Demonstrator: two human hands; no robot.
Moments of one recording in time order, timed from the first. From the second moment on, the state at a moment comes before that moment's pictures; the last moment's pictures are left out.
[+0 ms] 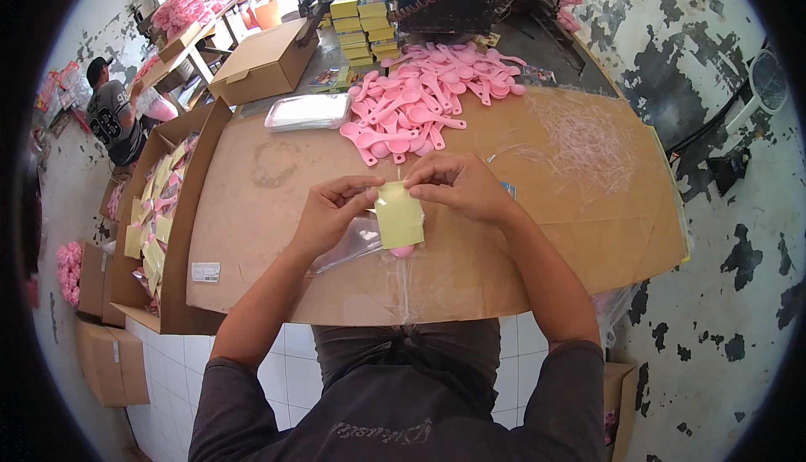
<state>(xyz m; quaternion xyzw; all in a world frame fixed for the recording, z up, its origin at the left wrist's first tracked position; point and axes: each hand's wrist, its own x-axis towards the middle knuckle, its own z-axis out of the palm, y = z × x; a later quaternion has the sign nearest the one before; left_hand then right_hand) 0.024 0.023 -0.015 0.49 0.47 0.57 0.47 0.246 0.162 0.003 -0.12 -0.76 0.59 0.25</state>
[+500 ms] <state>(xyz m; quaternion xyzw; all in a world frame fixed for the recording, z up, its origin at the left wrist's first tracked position) 0.027 -0.005 -0.002 0.54 0.45 0.58 0.41 0.251 0.133 0.009 -0.12 -0.76 0.61 0.19</state>
